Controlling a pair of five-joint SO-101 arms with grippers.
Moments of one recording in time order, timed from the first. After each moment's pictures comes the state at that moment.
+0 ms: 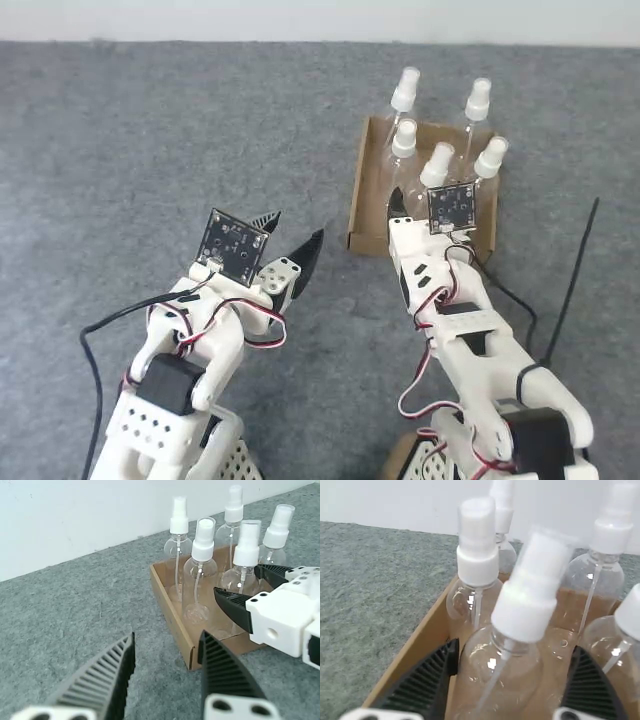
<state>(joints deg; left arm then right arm) 17.2 -77.5 71.3 44.5 0.2 -12.6 -19.2 74.5 -27.3 -0.1</state>
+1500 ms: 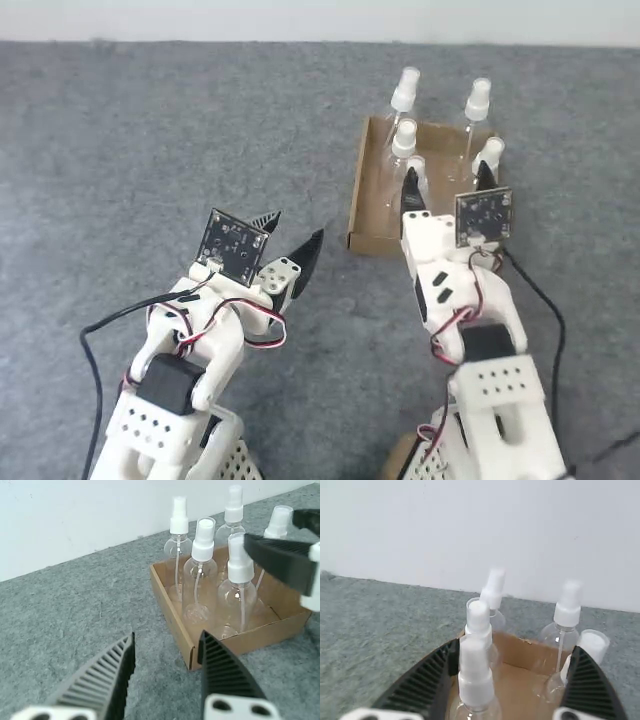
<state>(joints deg) 17.2 -77.5 71.3 44.5 0.2 -12.6 -59.3 73.9 4.8 -0.1</state>
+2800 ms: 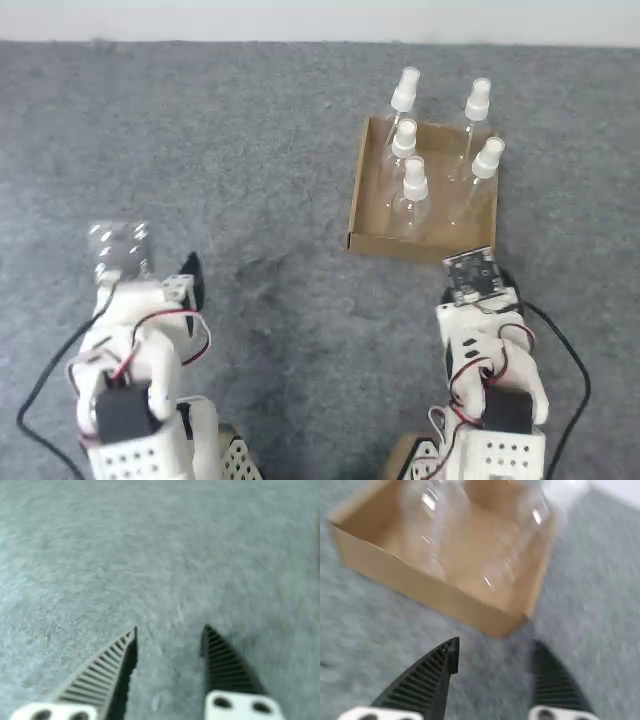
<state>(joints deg) -17.5 -89.8 71.2 69.8 0.2 1.1 -103.1 91.1 57.9 21.7</state>
